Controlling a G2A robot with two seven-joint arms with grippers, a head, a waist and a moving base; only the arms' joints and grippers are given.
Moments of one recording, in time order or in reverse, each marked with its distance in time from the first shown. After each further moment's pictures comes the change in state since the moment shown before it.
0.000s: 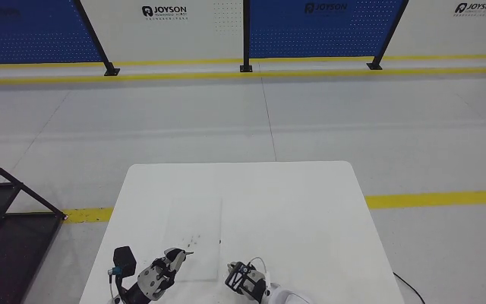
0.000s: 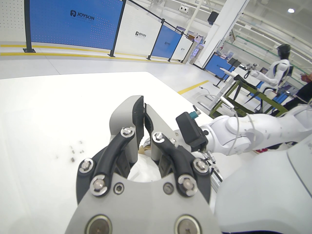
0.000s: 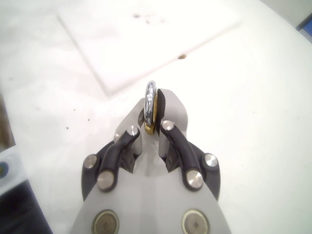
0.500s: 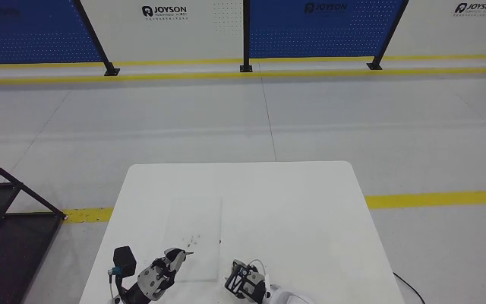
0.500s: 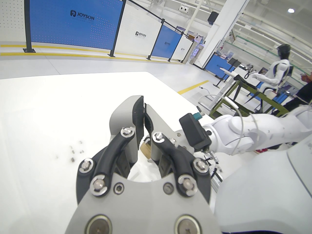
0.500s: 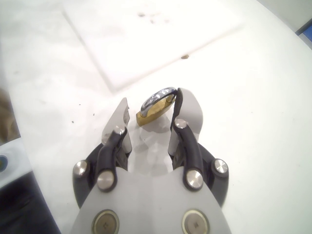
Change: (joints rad) left arm 0.000 0.000 0.000 0.000 0.000 0.000 0.000; right arm -0.013 0.005 0.008 -0.026 -0.029 -0.029 0.034
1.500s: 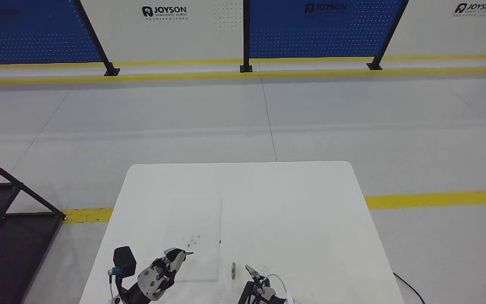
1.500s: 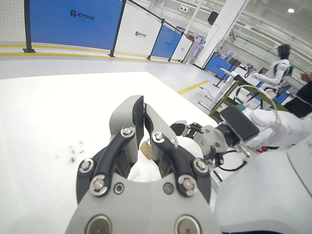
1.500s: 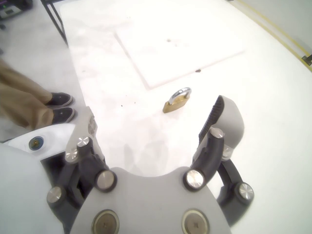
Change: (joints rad) left arm 0.000 0.000 0.000 0.000 0.000 0.000 0.000; right arm -0.220 0.071 0.169 -0.250 -0.064 -0.219 -0.043
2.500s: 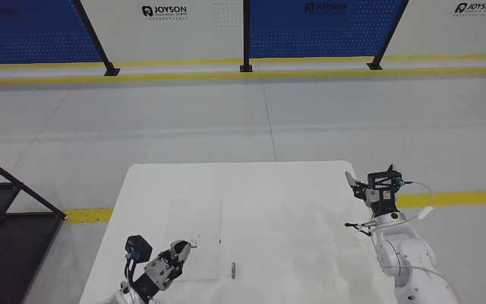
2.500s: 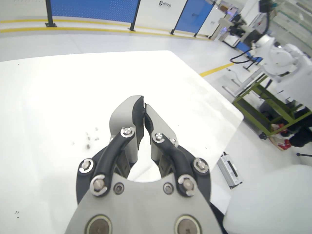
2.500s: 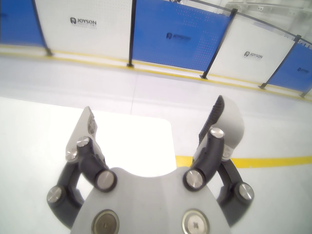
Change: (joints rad) left arm 0.011 -0.003 0.009 -0.099 -0.054 0.167 -0.210; right arm 0.157 0.037 0.688 -0.036 0.339 0.355 -0.035
